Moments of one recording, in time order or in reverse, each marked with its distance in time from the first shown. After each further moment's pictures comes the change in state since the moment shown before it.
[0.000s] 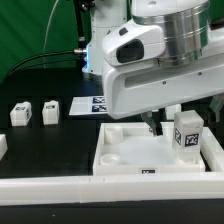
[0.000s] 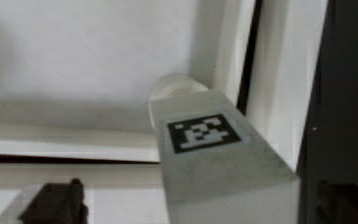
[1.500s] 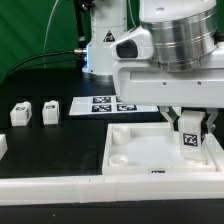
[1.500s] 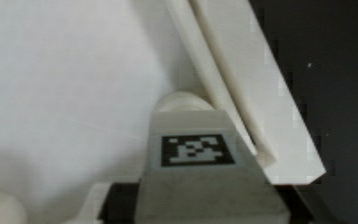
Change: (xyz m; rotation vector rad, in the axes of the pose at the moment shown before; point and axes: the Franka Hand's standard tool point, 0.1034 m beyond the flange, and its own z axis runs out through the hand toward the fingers) arm 0.000 -0.012 0.008 0.018 0.011 0.656
